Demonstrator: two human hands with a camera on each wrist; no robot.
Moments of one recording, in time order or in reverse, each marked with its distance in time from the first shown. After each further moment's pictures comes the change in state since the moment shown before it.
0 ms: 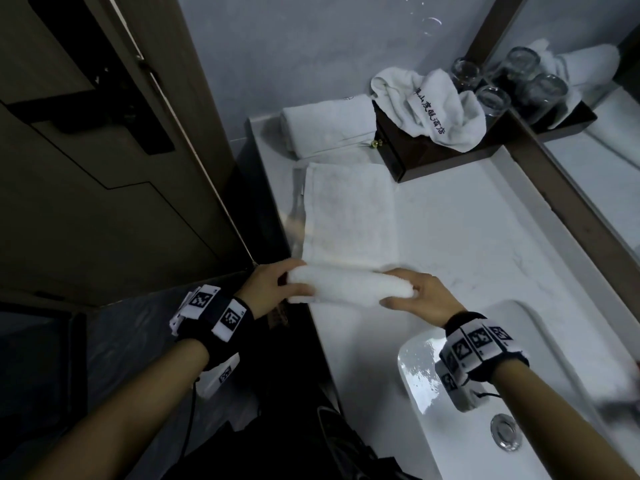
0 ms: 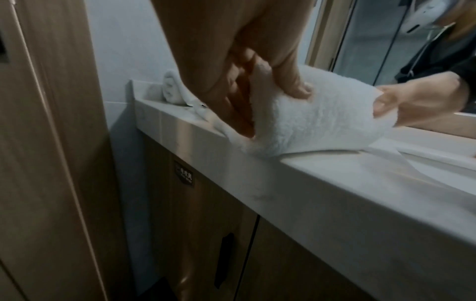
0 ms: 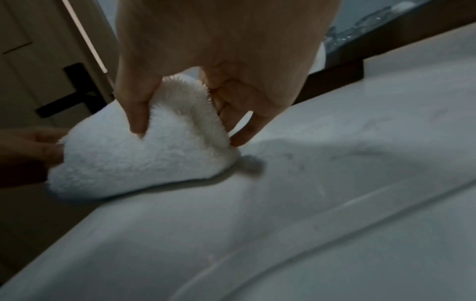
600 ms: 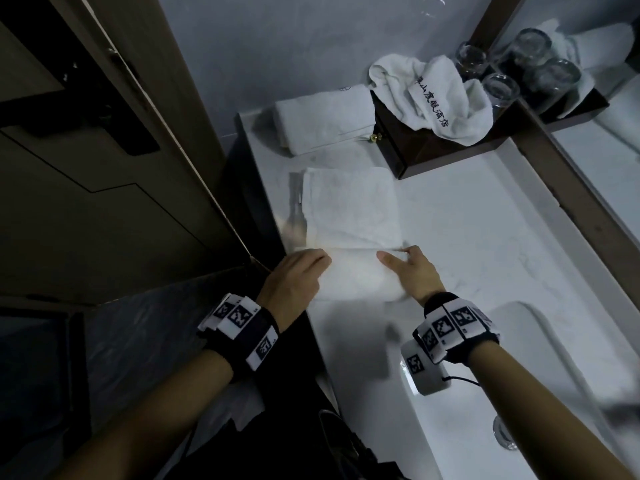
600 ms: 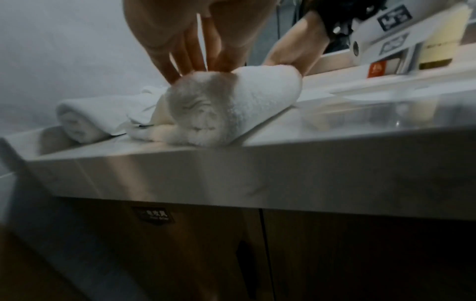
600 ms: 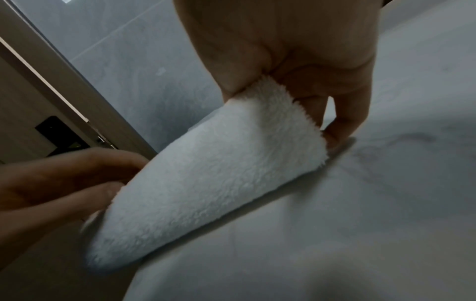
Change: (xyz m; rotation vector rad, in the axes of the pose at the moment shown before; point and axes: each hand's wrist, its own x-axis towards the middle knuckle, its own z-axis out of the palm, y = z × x) left_hand 0.019 0.028 0.026 0.588 0.258 0.479; right_hand 0.052 -0.014 0.006 0.095 0.297 0.383
